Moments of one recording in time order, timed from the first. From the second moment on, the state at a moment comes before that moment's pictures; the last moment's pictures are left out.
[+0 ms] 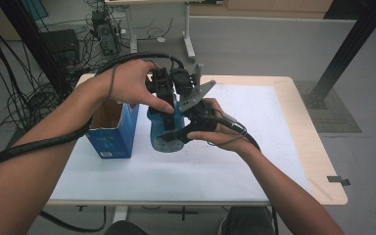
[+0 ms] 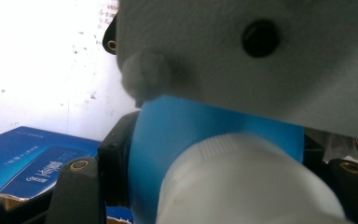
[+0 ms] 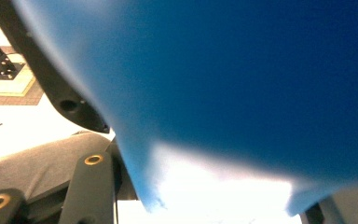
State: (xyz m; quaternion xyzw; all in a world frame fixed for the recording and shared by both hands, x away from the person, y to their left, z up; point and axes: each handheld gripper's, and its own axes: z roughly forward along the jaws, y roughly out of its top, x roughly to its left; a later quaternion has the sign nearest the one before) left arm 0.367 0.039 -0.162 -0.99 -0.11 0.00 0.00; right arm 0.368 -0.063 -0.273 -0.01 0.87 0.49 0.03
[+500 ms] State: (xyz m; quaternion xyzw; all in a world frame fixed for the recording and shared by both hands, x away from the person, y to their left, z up) left arm 0.368 0.041 -0.164 -0.99 -0.11 0.00 0.00; right arm 0.369 -0.060 -0.275 -0.02 0.87 0.49 0.02
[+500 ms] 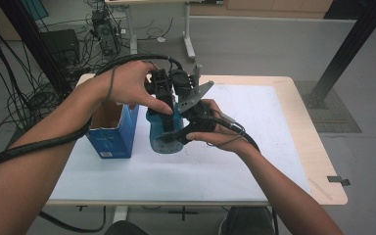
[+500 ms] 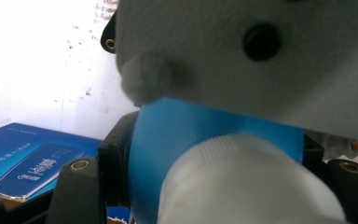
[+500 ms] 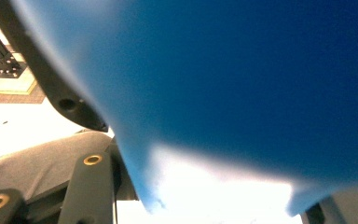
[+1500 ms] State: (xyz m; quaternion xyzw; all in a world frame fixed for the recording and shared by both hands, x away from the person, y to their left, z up) left arm 0.368 0.038 -0.164 -0.99 -0.12 0.01 0.01; right arm 0.370 -0.063 -0.277 -0.02 0.87 0.50 0.01
